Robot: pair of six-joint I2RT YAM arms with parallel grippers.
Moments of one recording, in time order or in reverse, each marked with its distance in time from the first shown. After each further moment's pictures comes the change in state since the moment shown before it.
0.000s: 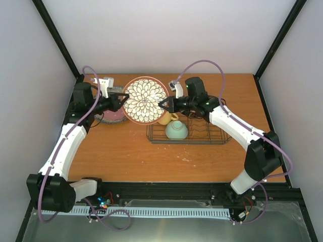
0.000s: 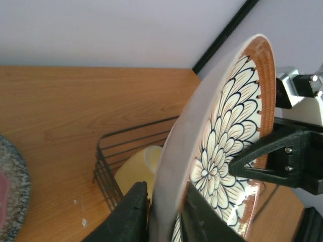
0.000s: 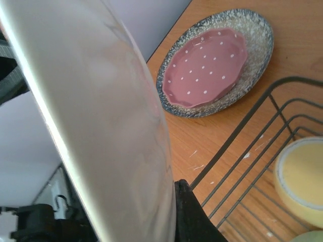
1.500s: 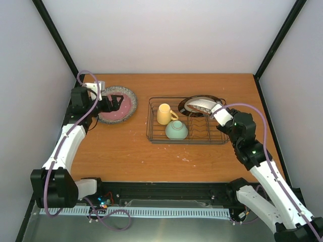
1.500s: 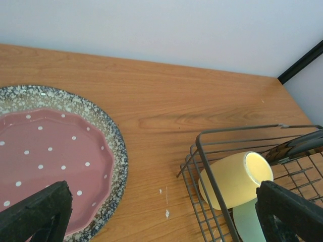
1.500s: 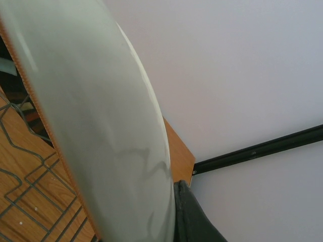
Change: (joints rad) left arm 0.113 0.029 -0.079 0.036 -0.216 0.039; right arm -0.158 -0.867 -0.550 -0.063 0.965 -1.239
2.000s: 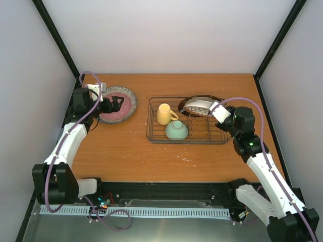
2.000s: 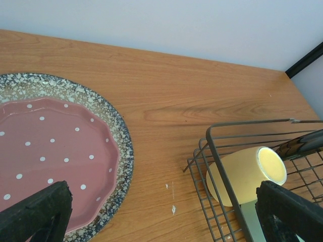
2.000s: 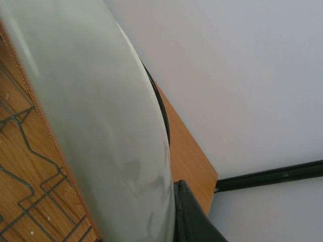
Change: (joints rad) left arm 0.006 0.039 -0.029 0.021 -0.001 0.008; right arm -0.149 0.114 -0.008 0.071 -0.245 -0.053
